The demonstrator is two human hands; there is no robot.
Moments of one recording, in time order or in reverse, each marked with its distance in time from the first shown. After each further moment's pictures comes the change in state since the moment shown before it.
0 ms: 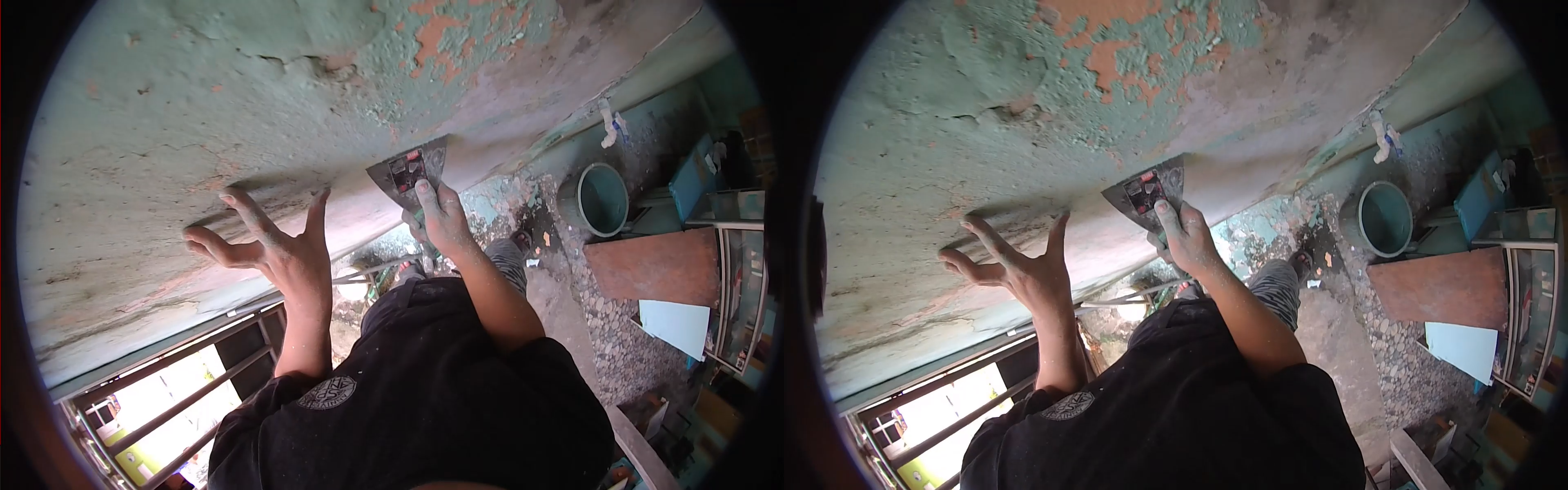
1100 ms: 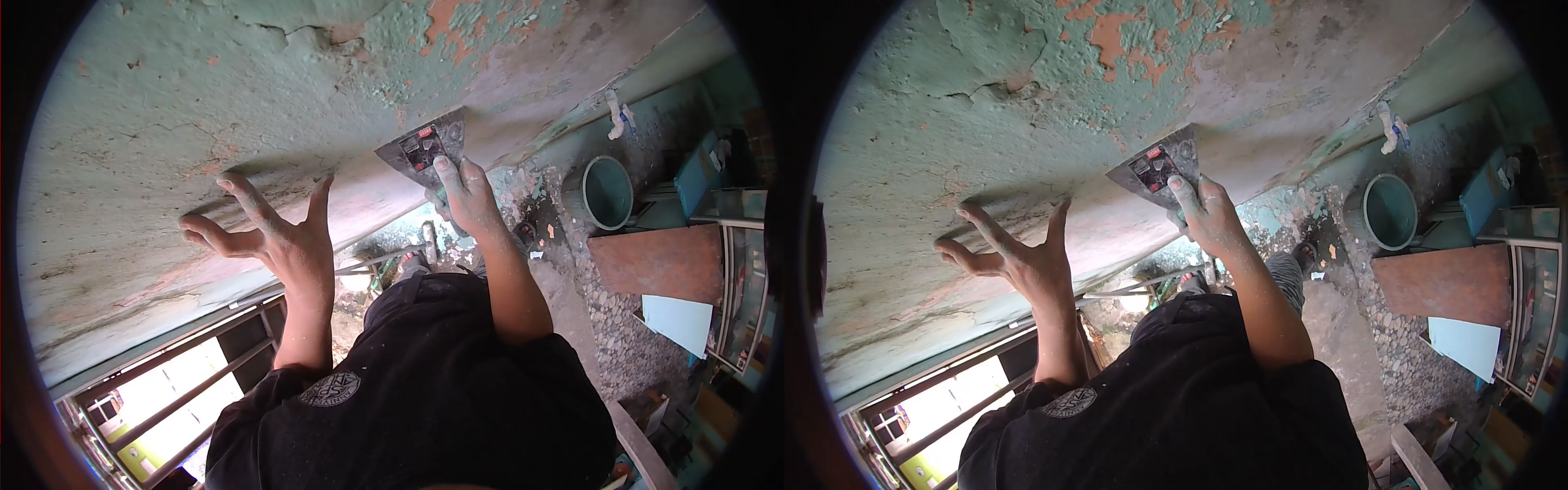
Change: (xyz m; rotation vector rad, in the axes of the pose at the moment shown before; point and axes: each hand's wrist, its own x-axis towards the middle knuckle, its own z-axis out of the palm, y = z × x) left_hand -0.003 0.000 -0.001 -0.066 -0.036 -0.010; right_hand -0.003 -0.039 -0.011 -0.315 0.079 -0.013
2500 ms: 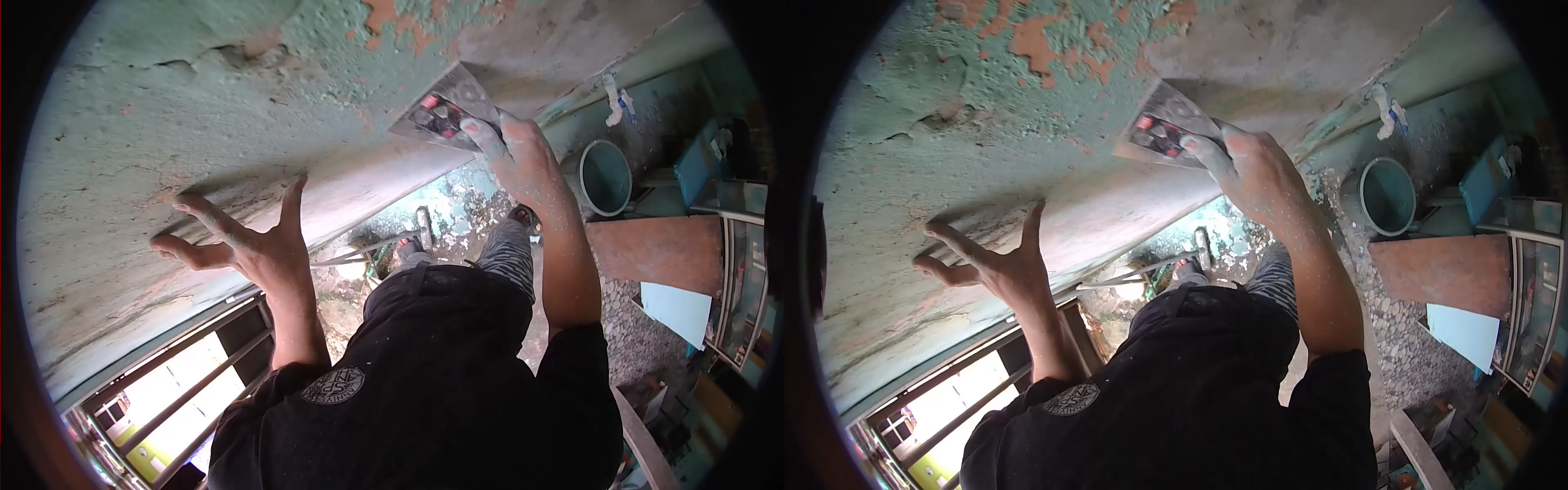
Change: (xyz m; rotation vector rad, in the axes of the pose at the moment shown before) left_hand 0.003 0.007 -0.001 0.067 -0.046 -0.064; right_hand 0.005 -0.073 -0.068 -0.772 0.062 -0.146
